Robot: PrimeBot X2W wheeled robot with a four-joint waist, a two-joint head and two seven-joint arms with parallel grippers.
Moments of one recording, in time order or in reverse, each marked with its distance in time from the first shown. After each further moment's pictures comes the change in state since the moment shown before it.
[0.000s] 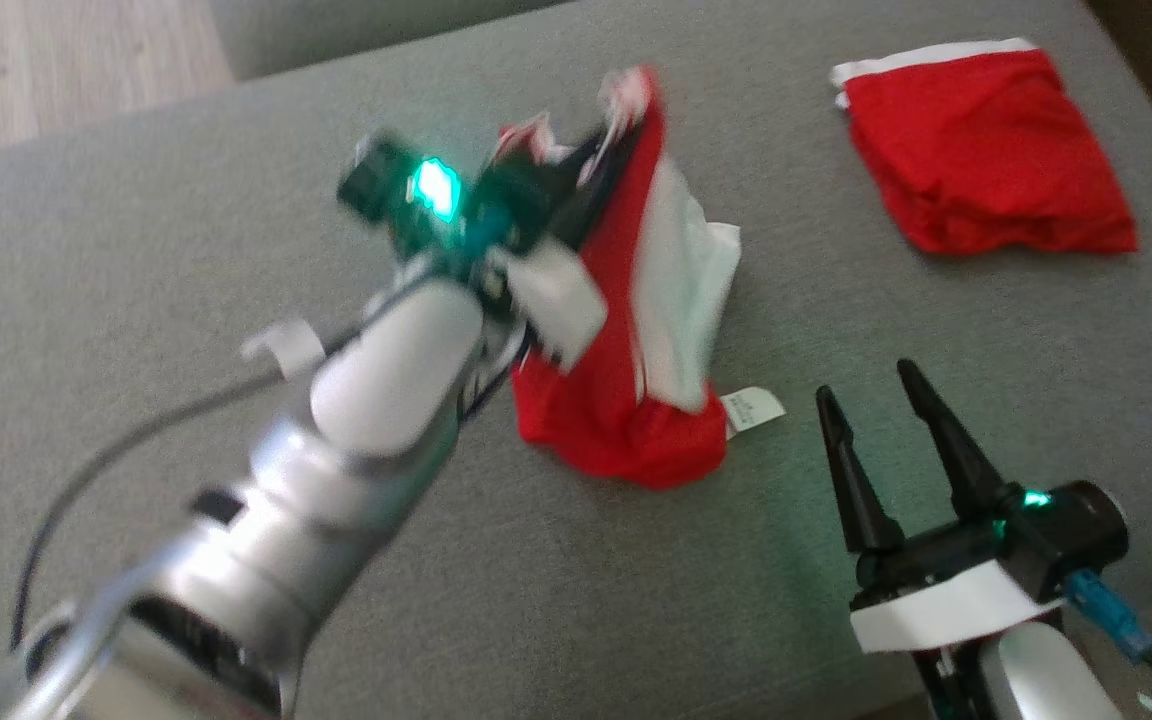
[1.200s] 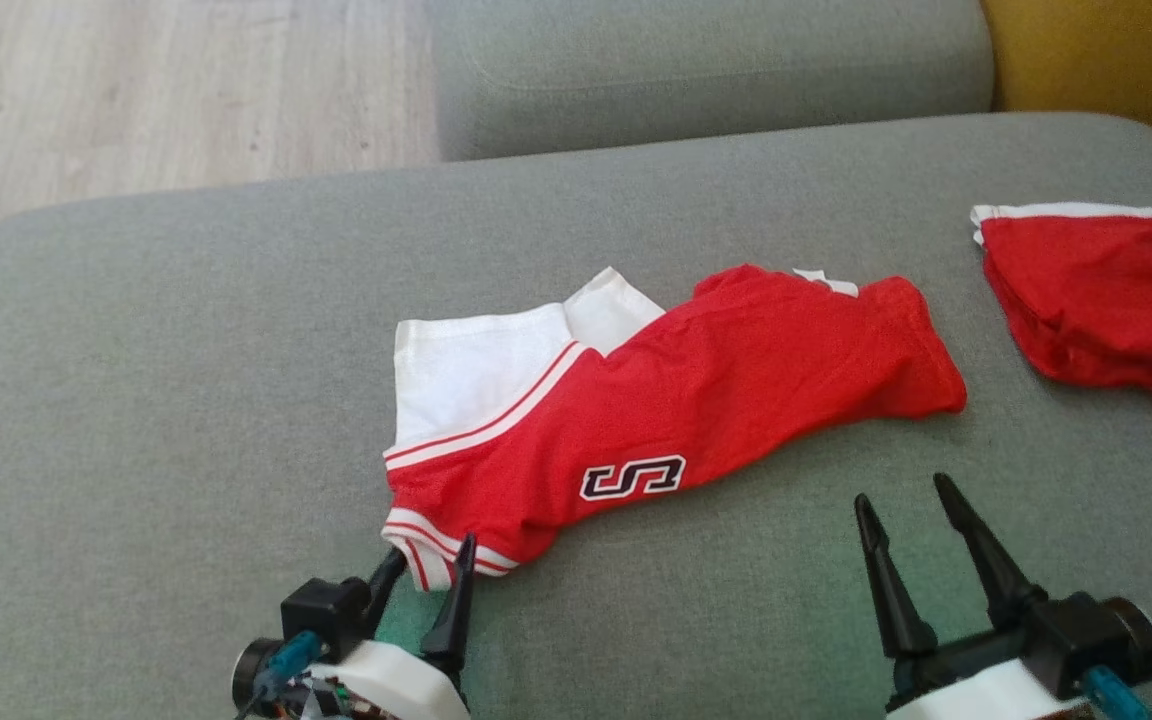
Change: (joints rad) left arm 0.754 0.162 0.133 -0.175 -0.304 0.083 -0.146; right arm 0.179 0.005 -0.081 0.000 -0.048 0.000 0.000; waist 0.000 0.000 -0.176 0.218
